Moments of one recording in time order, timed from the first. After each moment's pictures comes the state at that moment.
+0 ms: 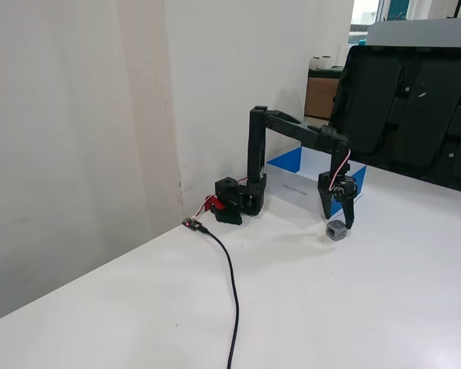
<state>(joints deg) -29.8 79.9 99.7 71.2 50.8</state>
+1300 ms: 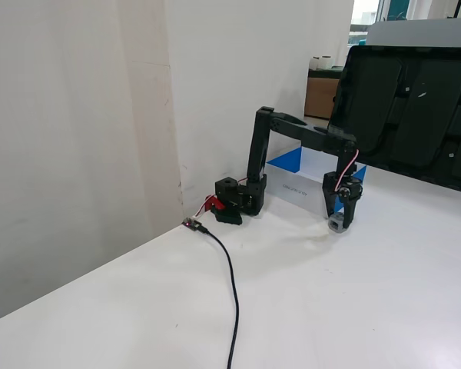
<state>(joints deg) -27.9 76.7 89.3 78.7 47.9</state>
